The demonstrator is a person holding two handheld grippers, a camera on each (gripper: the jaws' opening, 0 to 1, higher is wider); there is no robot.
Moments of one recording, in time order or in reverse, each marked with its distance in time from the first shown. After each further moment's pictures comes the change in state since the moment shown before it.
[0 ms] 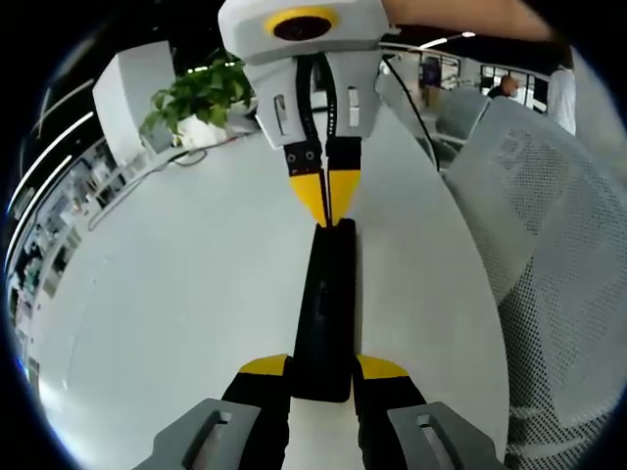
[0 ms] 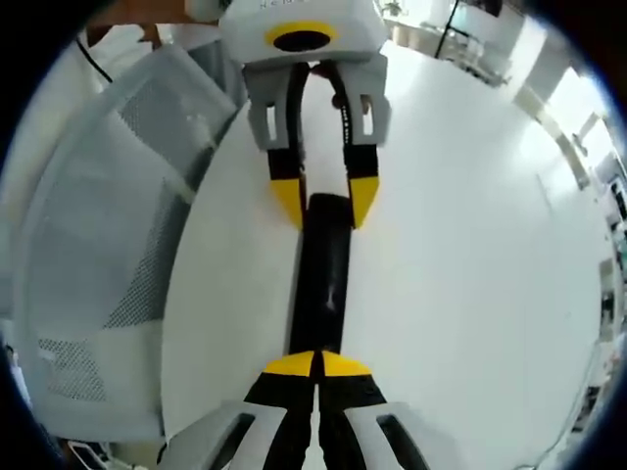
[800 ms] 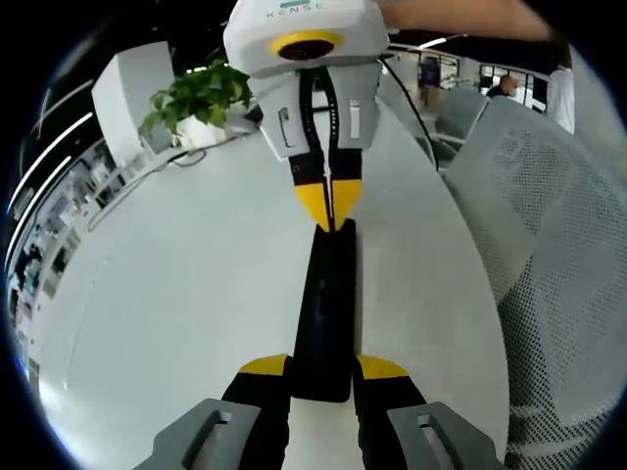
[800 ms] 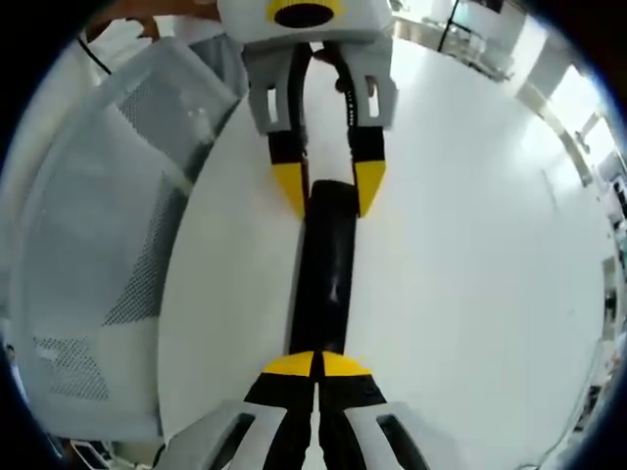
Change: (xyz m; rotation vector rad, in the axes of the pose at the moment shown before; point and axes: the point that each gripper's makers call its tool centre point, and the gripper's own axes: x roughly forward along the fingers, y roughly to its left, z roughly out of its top) left arm 0.000 -0.001 0.000 0.004 0.000 -0.003; right arm 0.007 0.002 -0.006 0.007 0.008 0.011
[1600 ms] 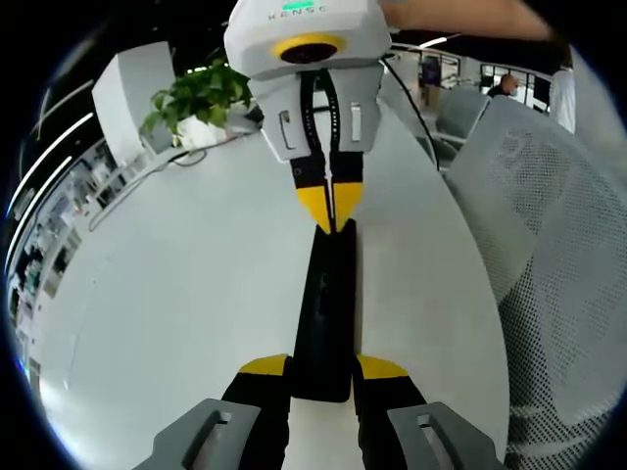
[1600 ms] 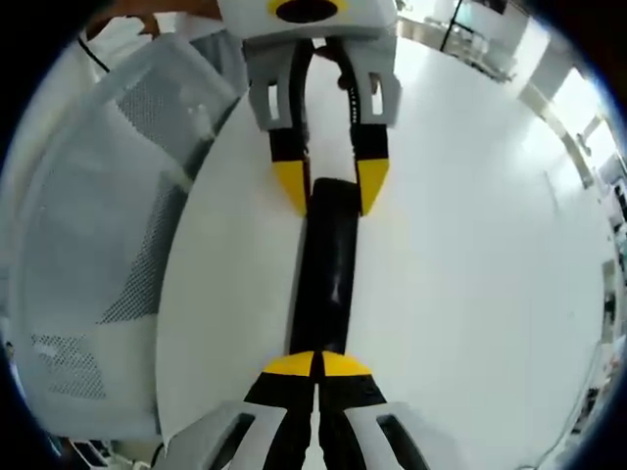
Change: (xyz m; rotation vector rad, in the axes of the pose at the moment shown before) left arm 0.000 0.001 -0.001 -0.001 0.003 0.006; right arm 0.004 0.001 -0.001 -0.014 0.020 -0.001
